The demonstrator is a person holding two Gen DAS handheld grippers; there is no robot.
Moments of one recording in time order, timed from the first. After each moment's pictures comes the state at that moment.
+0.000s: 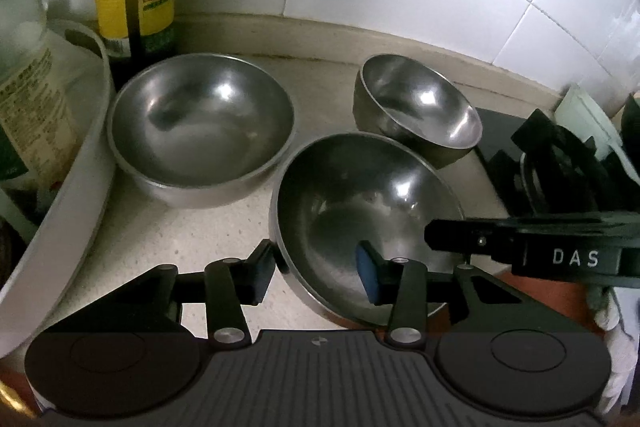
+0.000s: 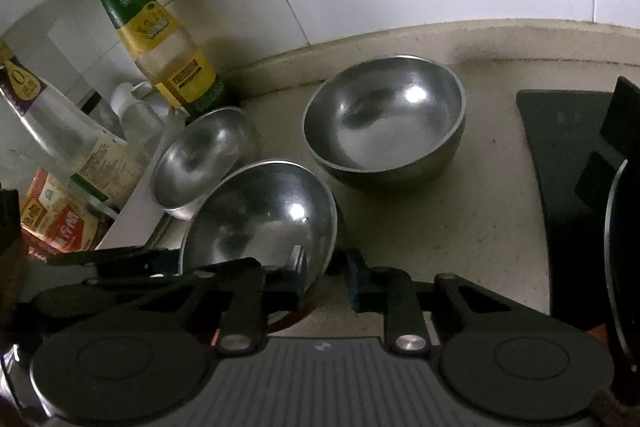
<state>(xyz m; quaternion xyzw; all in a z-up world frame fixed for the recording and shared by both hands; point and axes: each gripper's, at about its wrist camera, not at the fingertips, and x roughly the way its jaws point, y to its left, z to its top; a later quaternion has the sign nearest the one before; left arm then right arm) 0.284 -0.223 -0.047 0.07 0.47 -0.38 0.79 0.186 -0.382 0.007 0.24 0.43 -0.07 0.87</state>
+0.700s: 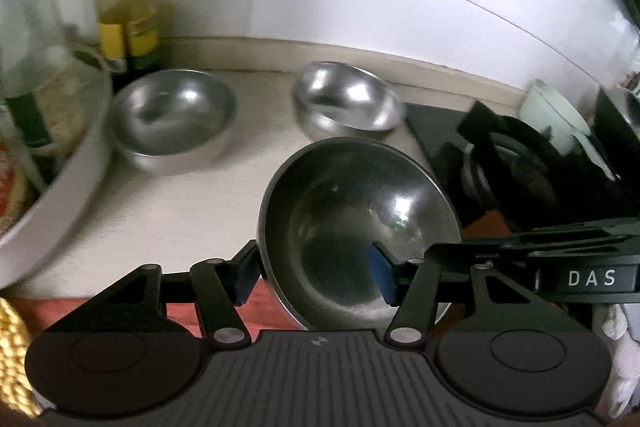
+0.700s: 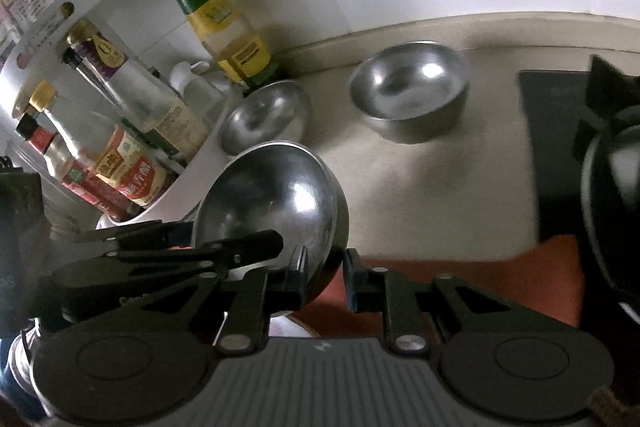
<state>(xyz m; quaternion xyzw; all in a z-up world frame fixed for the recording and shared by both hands) 0.210 -0.227 -0.009 0.07 0.44 -0.38 0.81 0.118 -0.365 0.044 0.25 0.43 -0.02 0.87</state>
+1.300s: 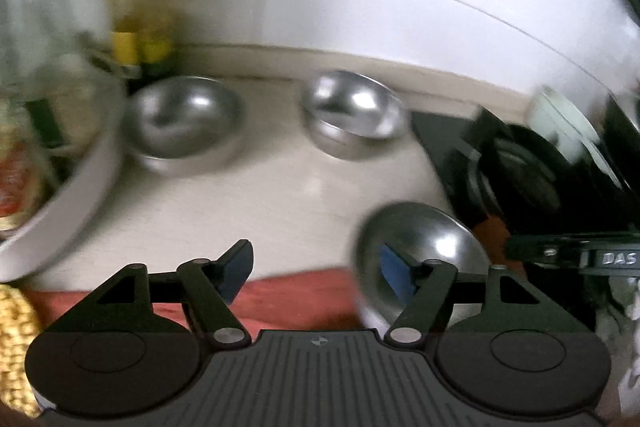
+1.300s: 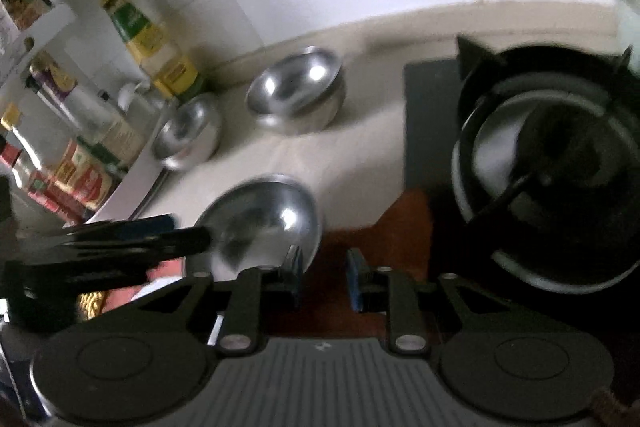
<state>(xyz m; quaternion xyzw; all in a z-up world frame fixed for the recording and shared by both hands) 0.210 -0.215 0.000 0.07 0.43 -0.35 0.83 0.059 -0.420 0.044 0.25 0.42 -0.09 0.87</state>
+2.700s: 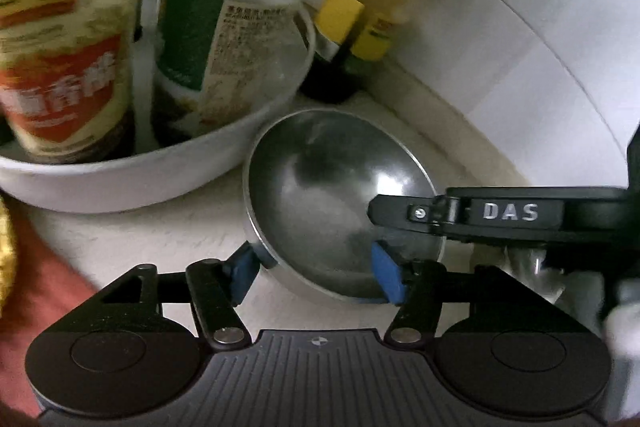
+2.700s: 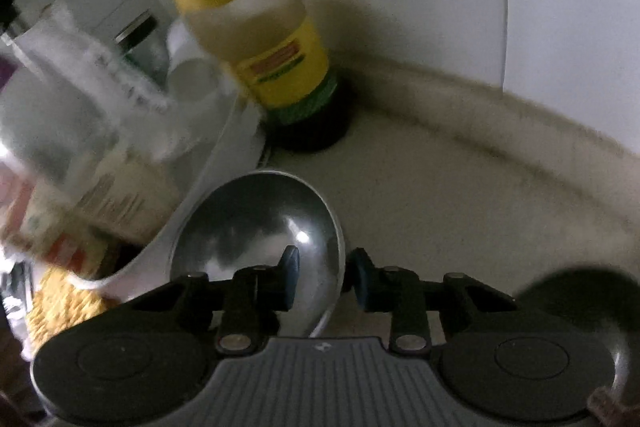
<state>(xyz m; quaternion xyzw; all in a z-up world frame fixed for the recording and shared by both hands) 0.293 -0.187 -0.040 -0.14 0.48 -0.13 0.86 0.358 -0.361 -0.008 0.13 0.51 0.14 0.84</state>
